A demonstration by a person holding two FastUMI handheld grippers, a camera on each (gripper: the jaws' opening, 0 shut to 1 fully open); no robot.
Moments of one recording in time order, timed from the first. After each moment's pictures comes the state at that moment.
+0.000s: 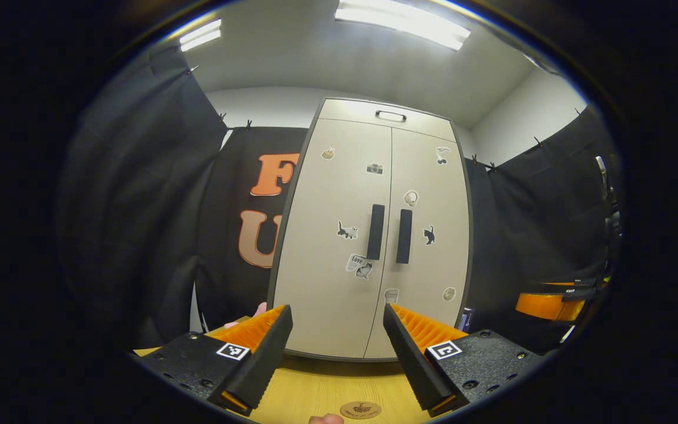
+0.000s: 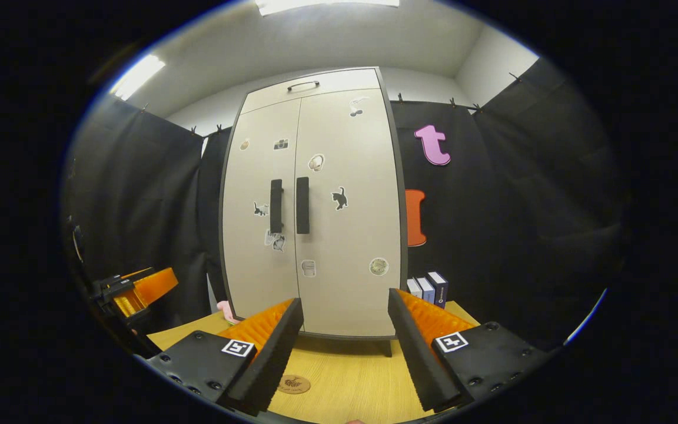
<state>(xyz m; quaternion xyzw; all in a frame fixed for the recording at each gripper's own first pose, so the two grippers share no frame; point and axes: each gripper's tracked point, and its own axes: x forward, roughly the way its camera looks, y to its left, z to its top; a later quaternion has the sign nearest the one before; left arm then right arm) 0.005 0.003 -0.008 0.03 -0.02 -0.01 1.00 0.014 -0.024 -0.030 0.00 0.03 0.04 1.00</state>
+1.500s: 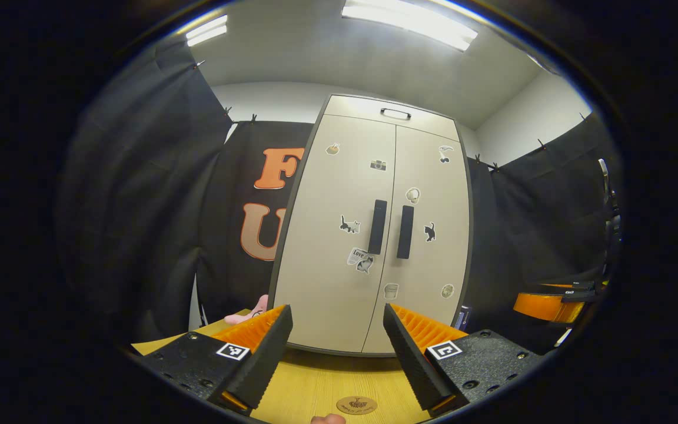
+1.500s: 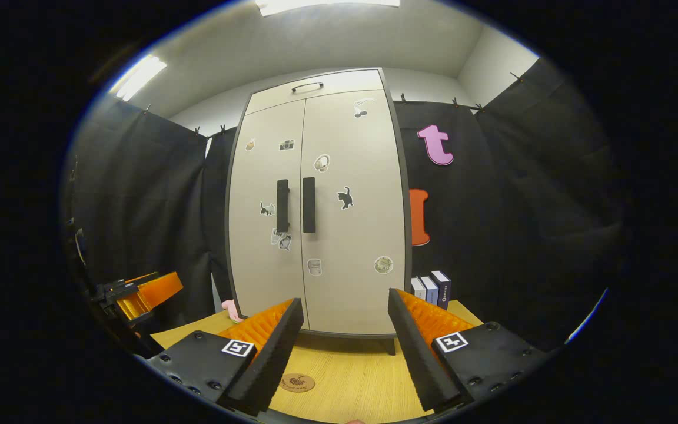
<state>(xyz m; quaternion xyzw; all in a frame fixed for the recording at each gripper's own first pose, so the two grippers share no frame) -0.008 0.008 -0.013 0.01 0.00 -0.01 1.00 0.006 -0.015 -0.031 0.00 0.03 0.05 1.00</state>
